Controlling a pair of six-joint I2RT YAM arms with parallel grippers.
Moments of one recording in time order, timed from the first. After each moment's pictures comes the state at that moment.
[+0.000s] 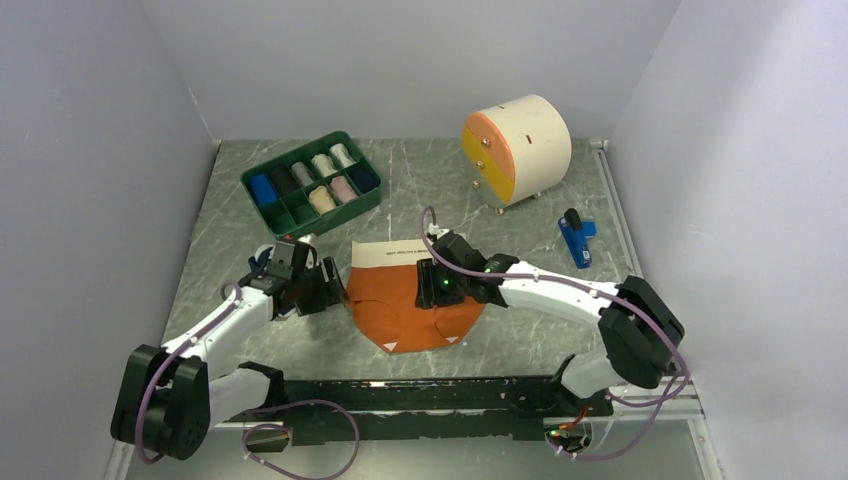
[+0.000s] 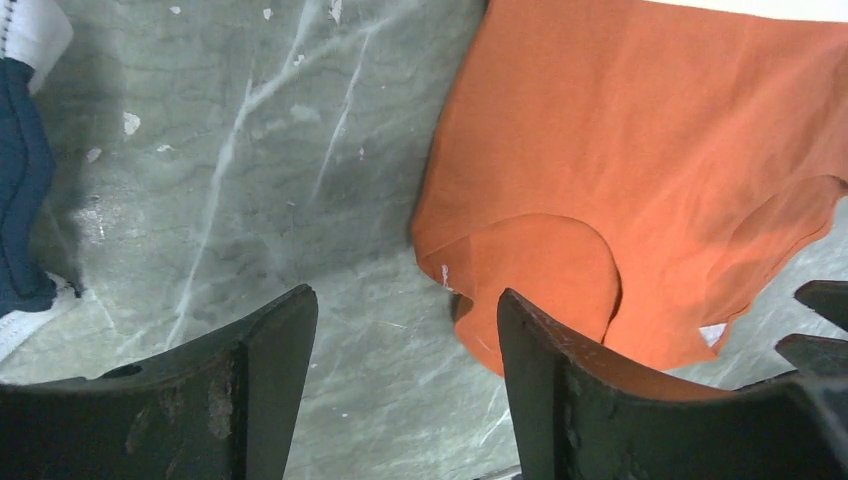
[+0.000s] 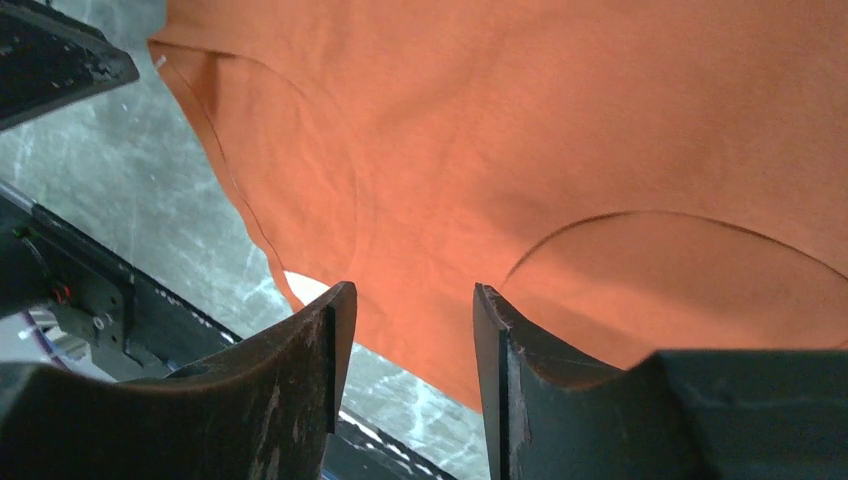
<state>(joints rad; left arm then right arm) -0.28 1.12 0.53 -0.41 0.18 -0.56 0.86 1.45 0.86 -0.32 -0.06 0.64</state>
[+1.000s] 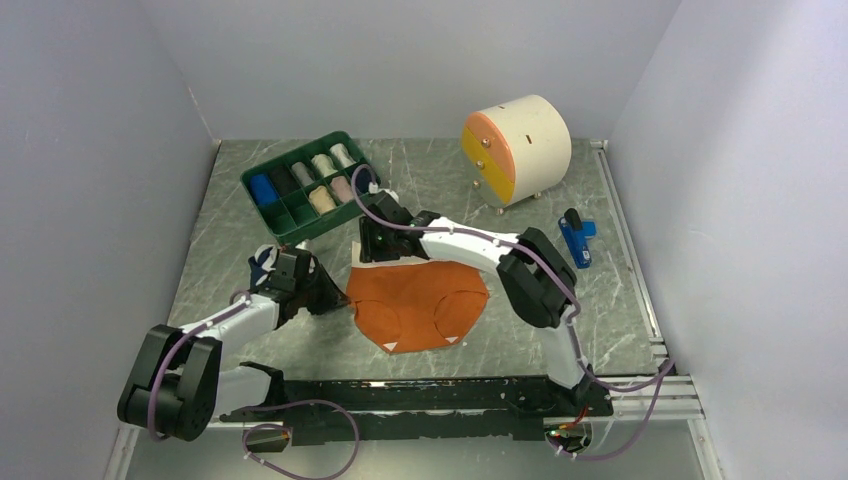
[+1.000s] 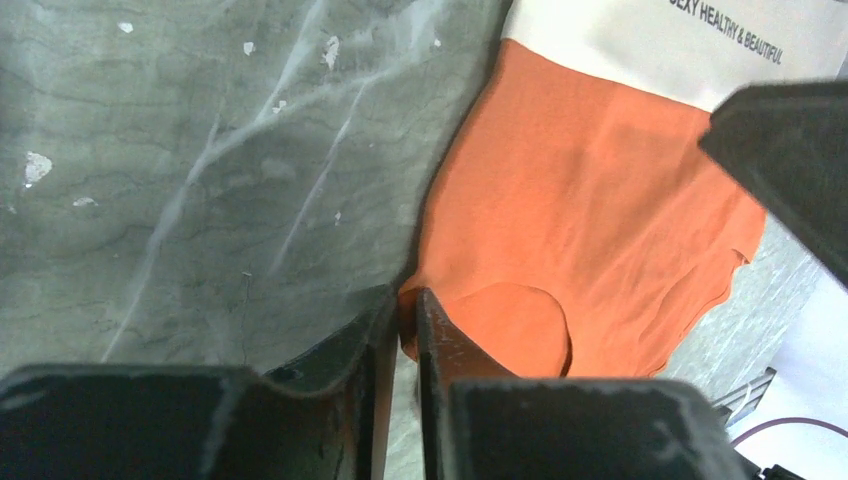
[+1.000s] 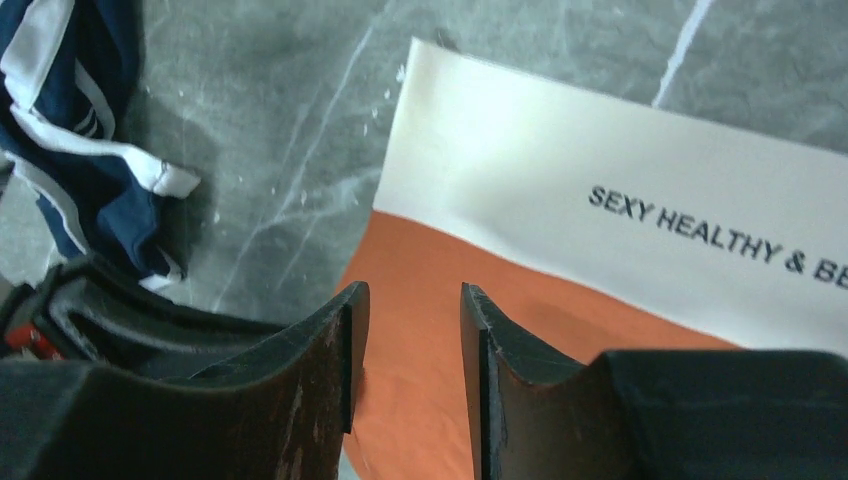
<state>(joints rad) -0.28 1.20 0.39 -0.07 0.22 -0.79 0.89 2.02 1.51 -0.33 0.00 0.67</state>
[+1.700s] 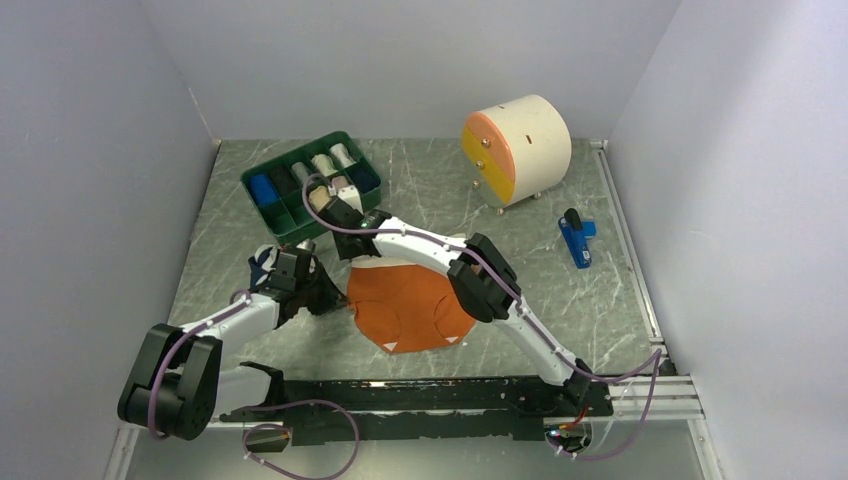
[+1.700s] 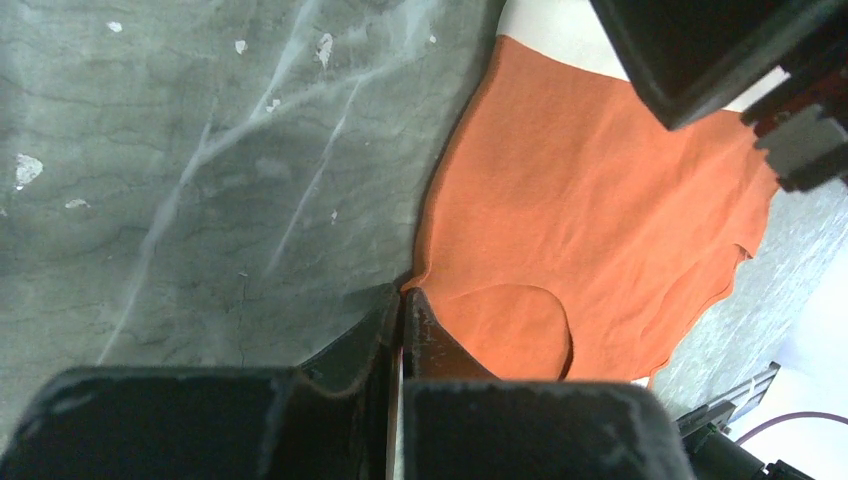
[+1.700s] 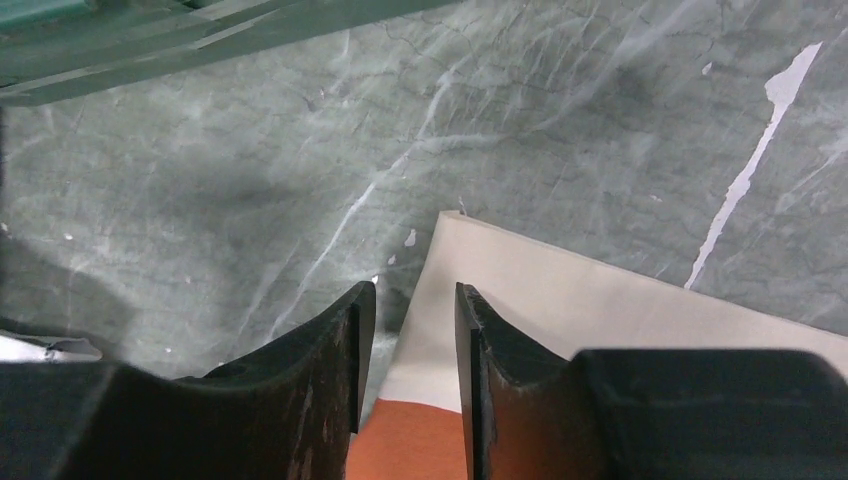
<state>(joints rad) -0.28 1.21 0.39 -0.06 0.23 -0.78 0.97 2.45 2.10 -0.59 0.30 0.55</state>
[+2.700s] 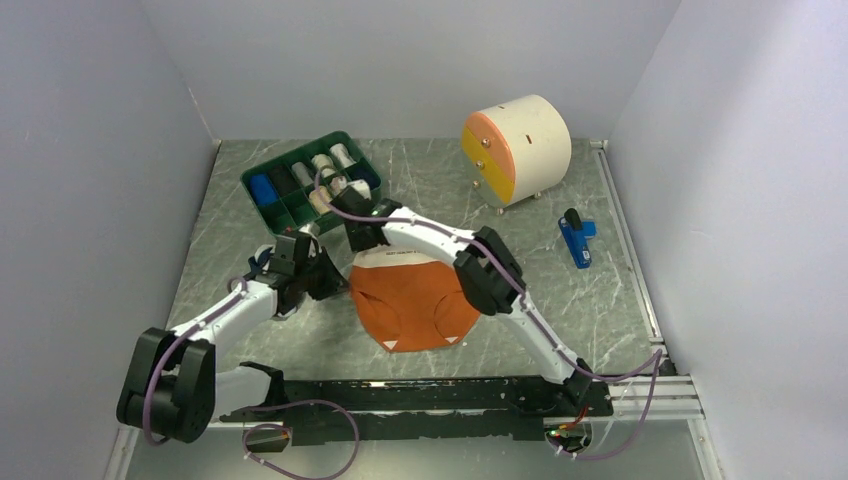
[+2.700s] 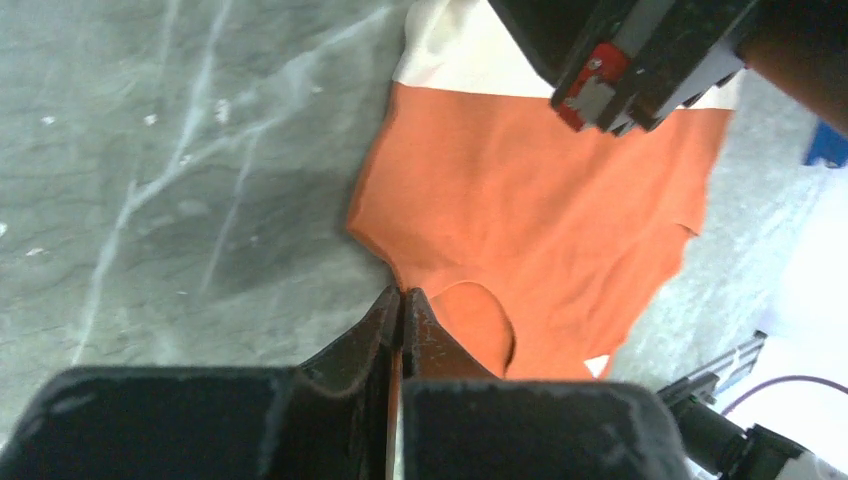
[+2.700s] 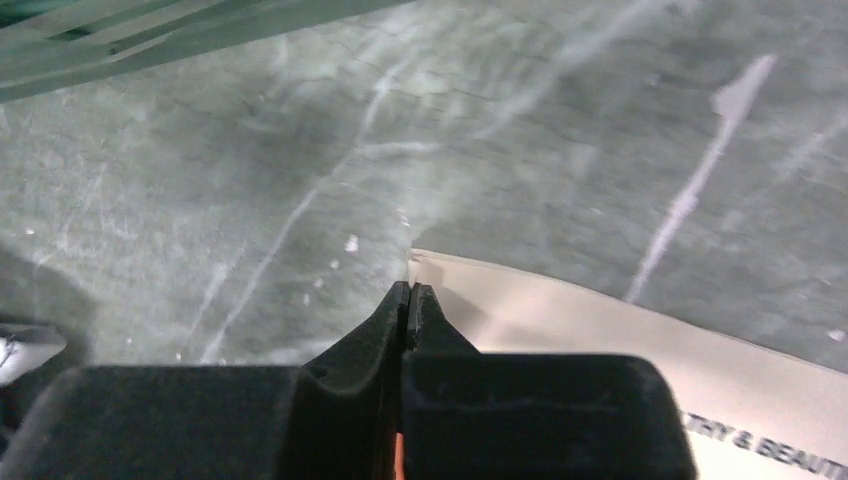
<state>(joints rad) -0.28 1.21 0.52 -0.19 0.25 -0.72 0.93 2.48 2.16 -0.64 0.24 0.50</state>
